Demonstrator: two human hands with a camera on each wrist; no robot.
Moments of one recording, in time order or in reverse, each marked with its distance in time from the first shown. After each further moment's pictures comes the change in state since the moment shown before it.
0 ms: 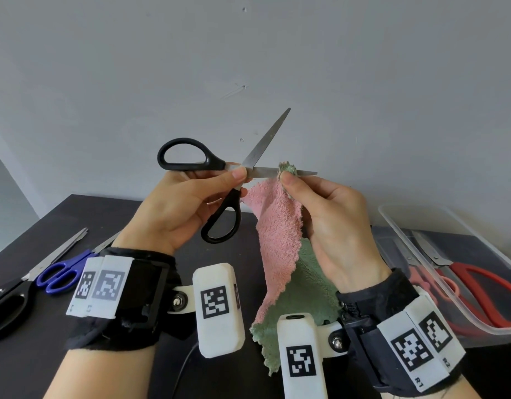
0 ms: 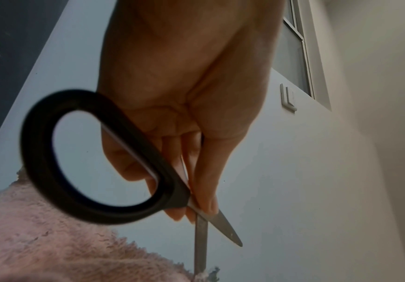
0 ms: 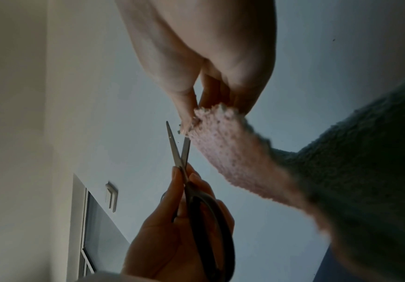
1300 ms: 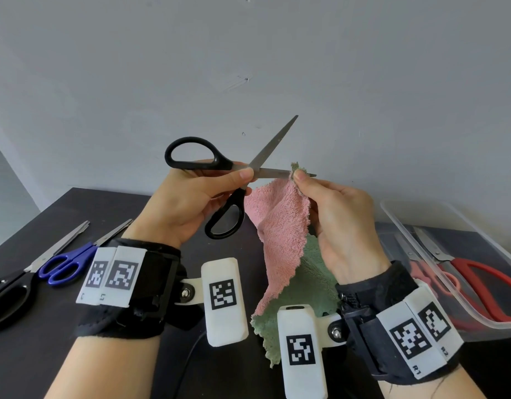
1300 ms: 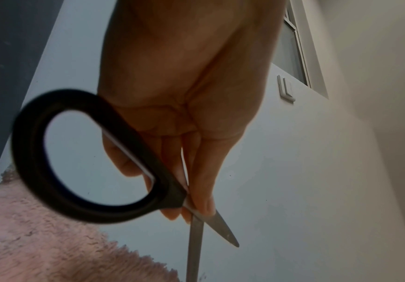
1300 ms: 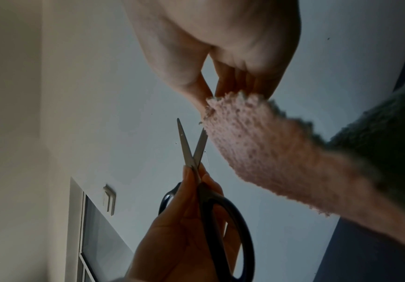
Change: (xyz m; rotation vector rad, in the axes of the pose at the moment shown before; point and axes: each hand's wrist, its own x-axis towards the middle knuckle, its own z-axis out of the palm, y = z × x) left_hand 0.004 -0.008 -0.001 0.071 0.002 0.003; right_hand 0.001 -0.002 0.001 -0.002 0.193 0.134
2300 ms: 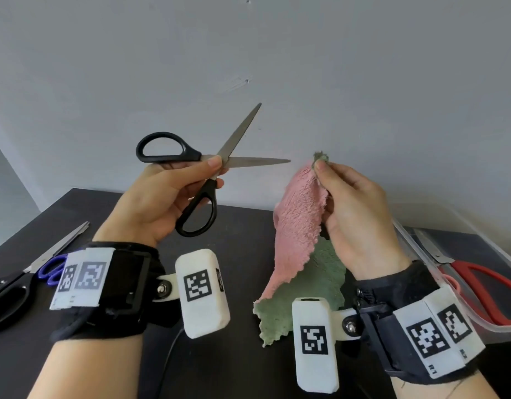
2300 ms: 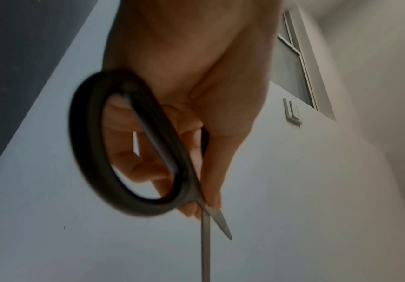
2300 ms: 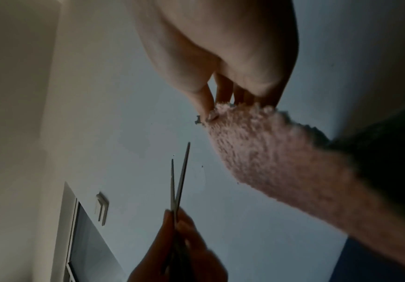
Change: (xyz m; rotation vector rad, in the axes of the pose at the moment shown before) left_hand -0.003 0.010 -0.023 0.023 0.076 -0.033; right_hand 0.012 -0.004 -0.014 0.064 -0.056 -0.095
